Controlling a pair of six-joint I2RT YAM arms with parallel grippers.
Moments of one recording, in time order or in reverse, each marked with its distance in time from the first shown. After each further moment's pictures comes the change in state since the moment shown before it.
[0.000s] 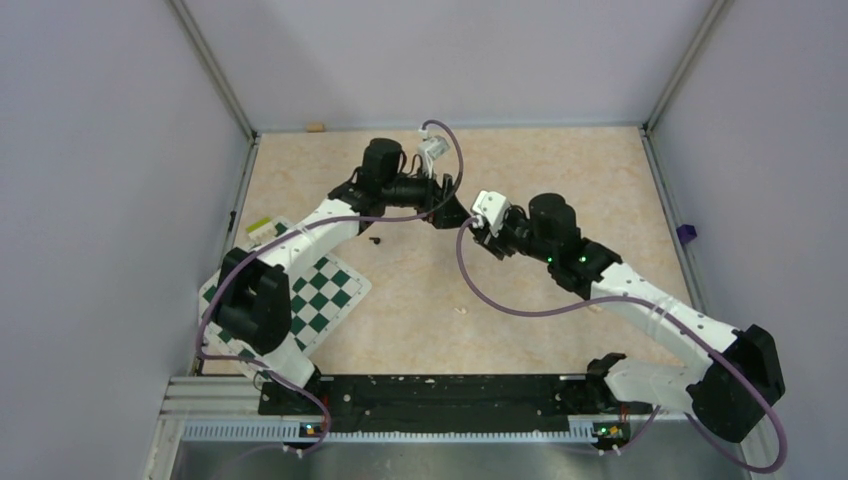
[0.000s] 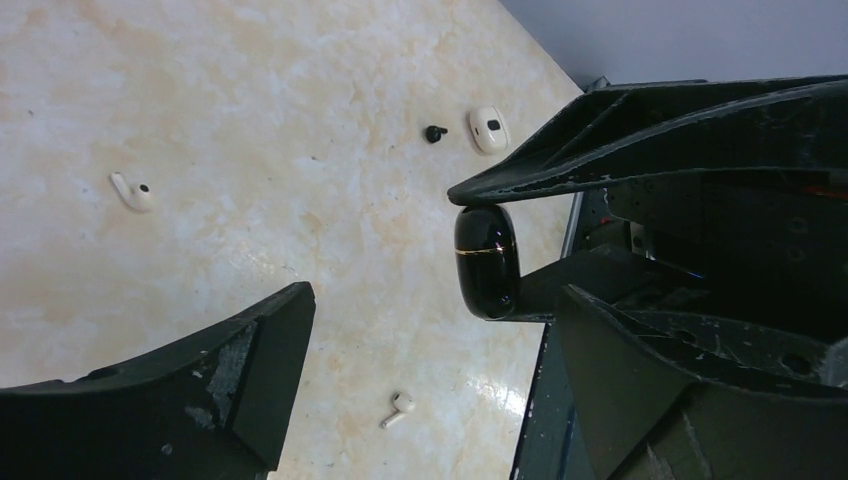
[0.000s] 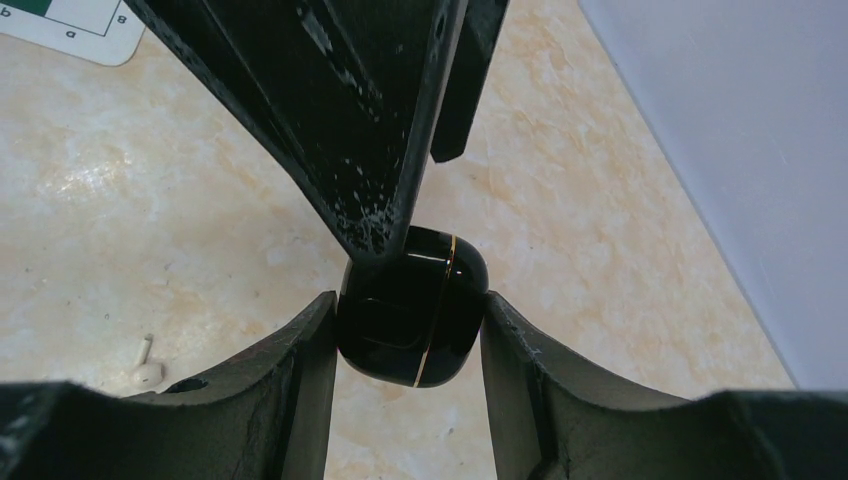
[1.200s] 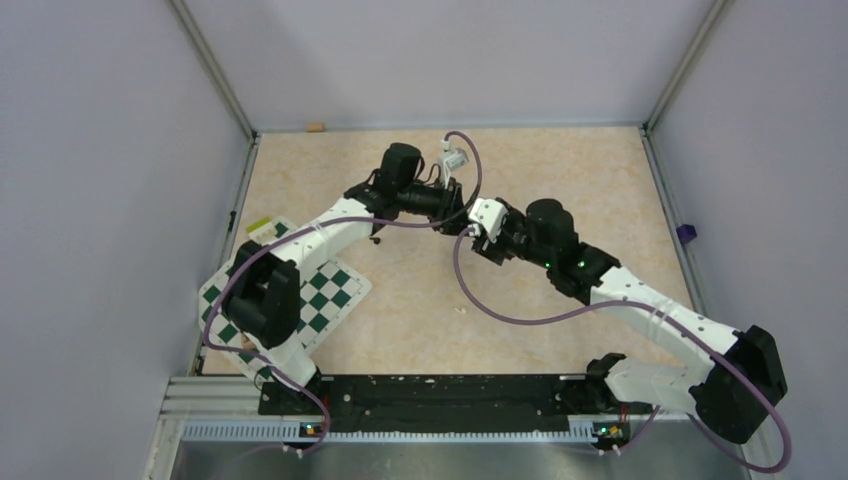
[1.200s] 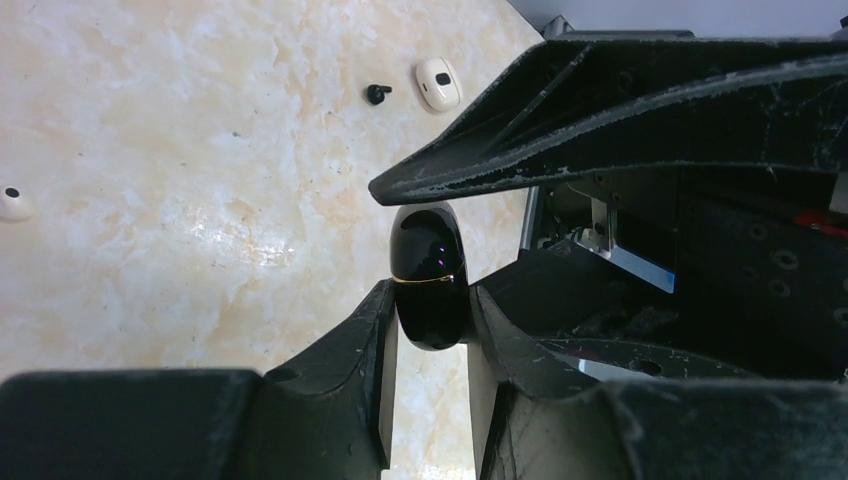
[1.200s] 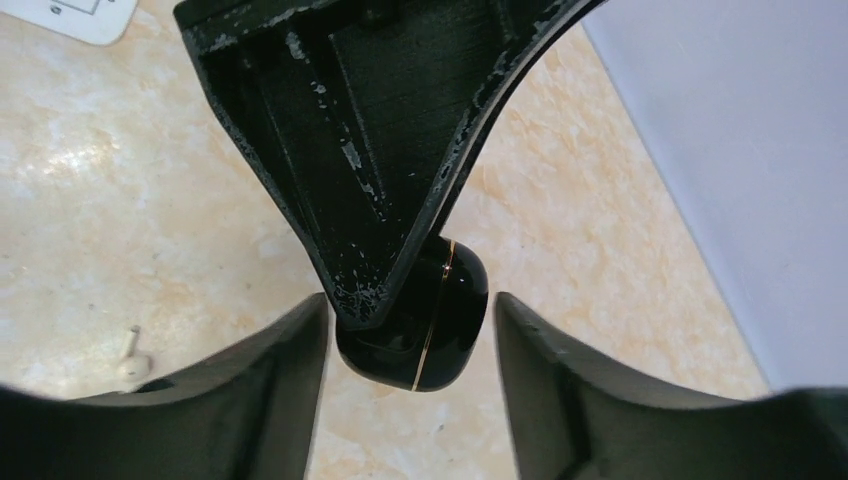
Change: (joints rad) left arm -0.075 0.072 0.042 -0.068 0.071 0.031; right arm 0.034 -0.014 -0.027 0.014 0.046 -0.048
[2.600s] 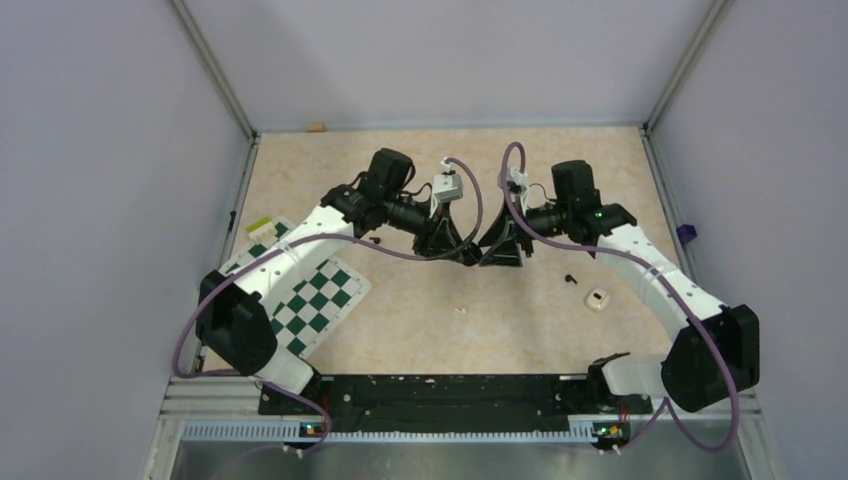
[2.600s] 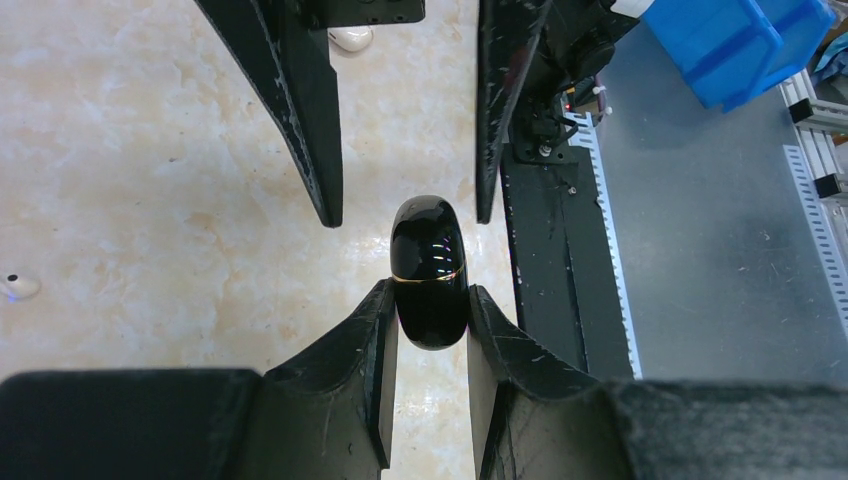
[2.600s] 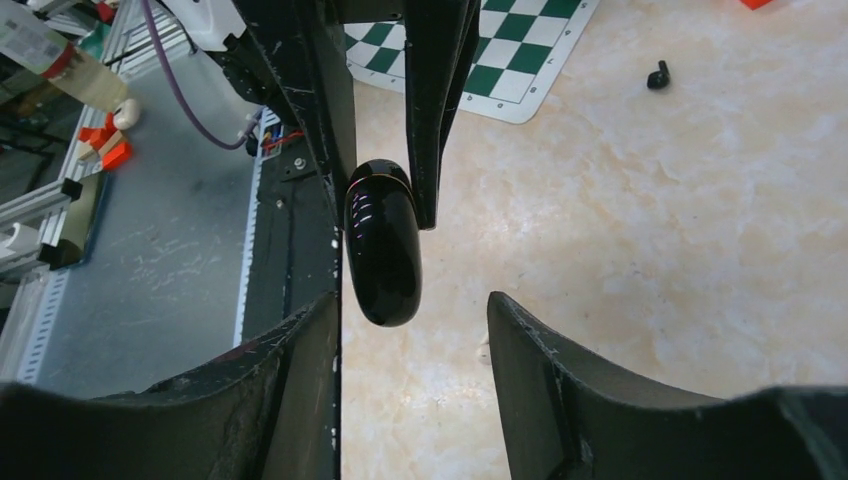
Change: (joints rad) left arm -0.027 -0.181 0.019 -0.395 0.129 0.580; right arm -0.328 0.158 0.228 -0.381 -0.991 0.278
